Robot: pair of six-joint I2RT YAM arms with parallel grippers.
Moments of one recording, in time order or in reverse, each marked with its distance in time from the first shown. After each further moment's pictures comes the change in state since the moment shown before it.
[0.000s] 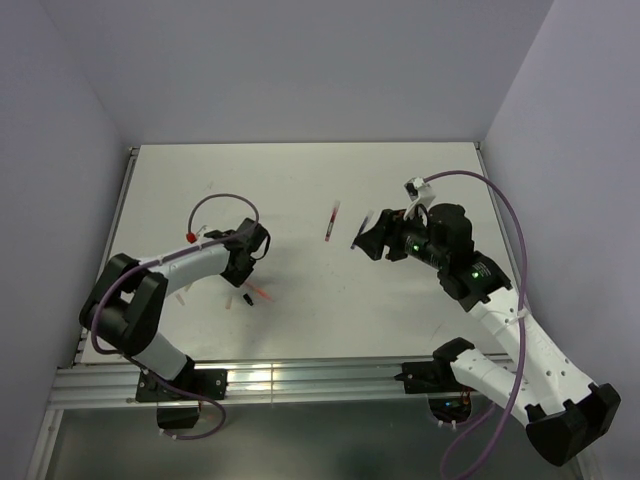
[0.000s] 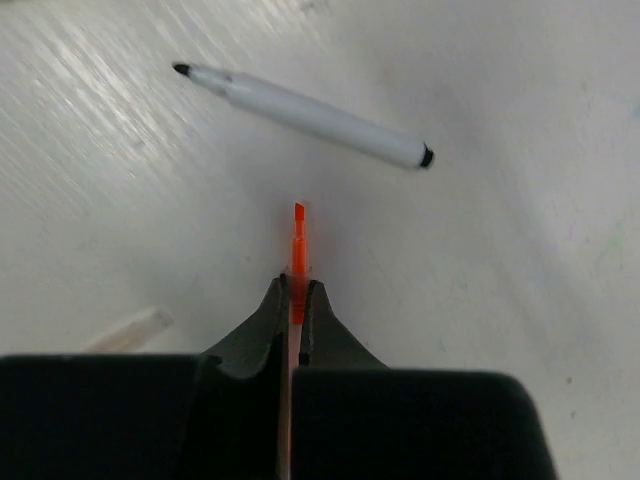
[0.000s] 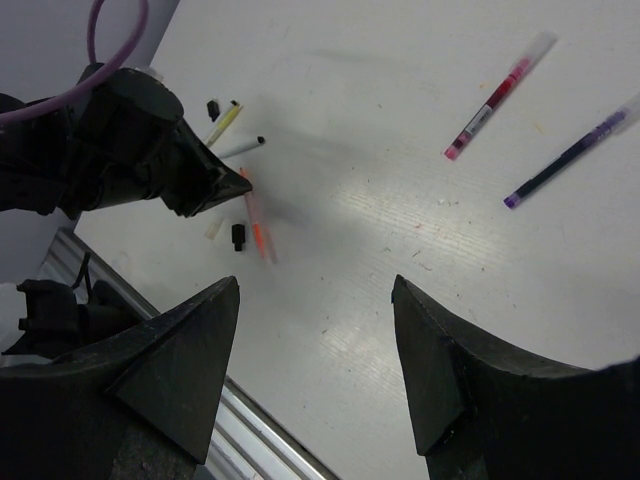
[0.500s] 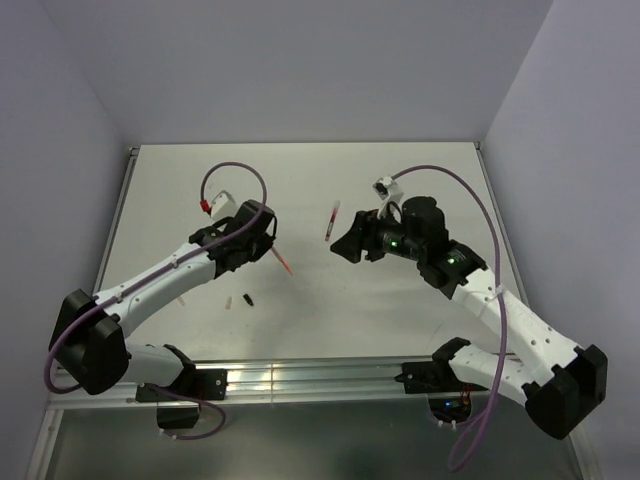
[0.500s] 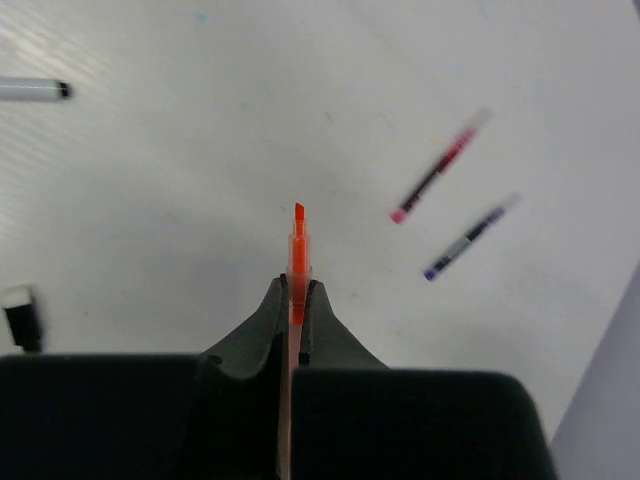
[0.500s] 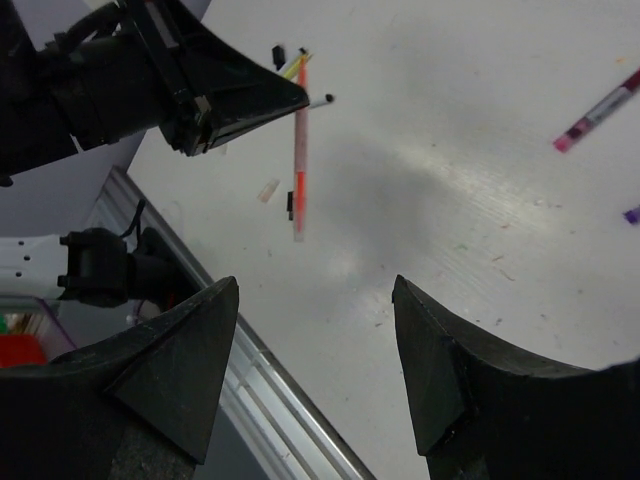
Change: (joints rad) left arm -0.115 -0.230 0.119 0.103 0.050 0.164; right arm 0.079 0.138 0.011 0.098 -0.108 0.034
